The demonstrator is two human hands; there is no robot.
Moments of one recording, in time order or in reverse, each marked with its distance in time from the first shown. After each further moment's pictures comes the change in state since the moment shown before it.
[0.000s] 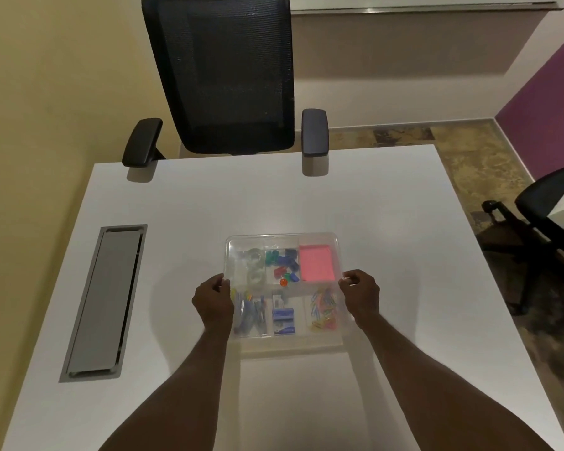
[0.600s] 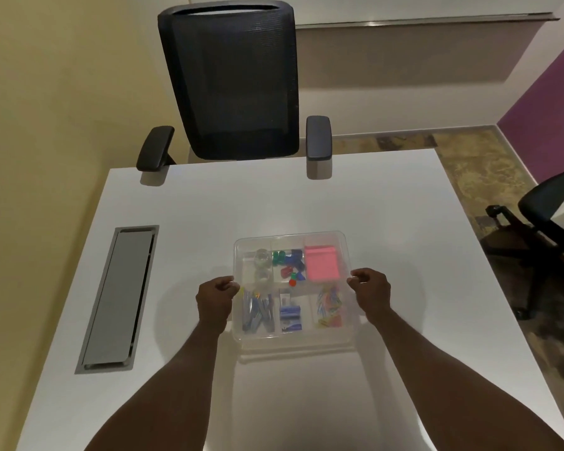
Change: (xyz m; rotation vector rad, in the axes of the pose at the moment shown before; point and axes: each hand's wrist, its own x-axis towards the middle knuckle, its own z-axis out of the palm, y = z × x) left_hand 0.002 -0.002 -0.034 -0.072 -0.262 -0.147; right_hand -0.006 0.005 -0.020 0.067 0.016 -0.064
